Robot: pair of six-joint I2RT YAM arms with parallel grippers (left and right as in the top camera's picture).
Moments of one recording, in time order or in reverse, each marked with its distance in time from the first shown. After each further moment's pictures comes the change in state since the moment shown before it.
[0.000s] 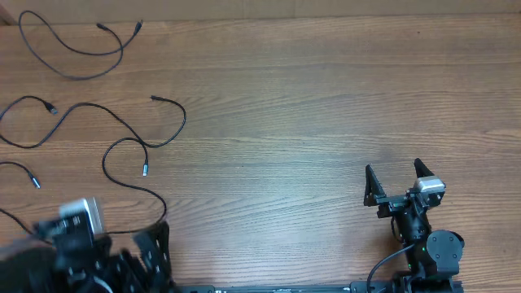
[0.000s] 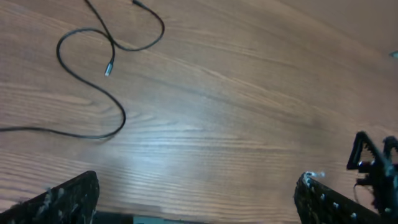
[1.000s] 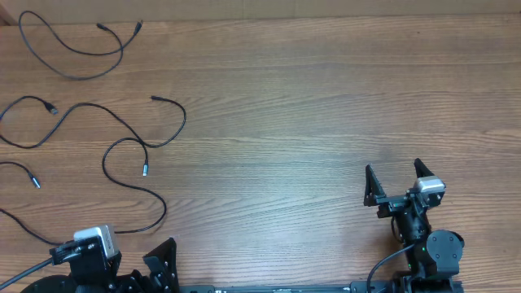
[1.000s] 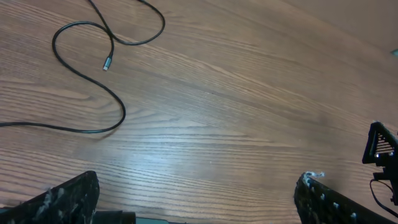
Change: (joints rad) left arm 0.000 -0.174 -0.195 0.066 0.002 0.002; right arm 0.000 0.000 0.000 0.000 0.000 0.000
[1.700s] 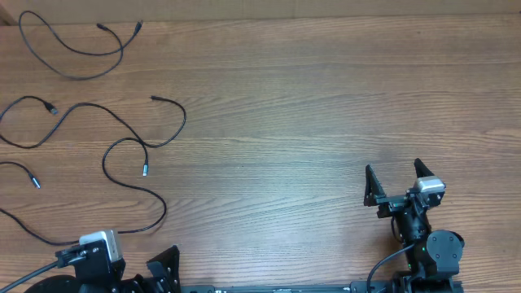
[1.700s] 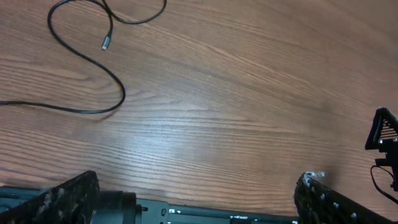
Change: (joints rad) left arm 0.000 0.000 -0.005 -0.063 0.013 -0.001; right arm 0.000 0.000 0.000 0.000 0.000 0.000
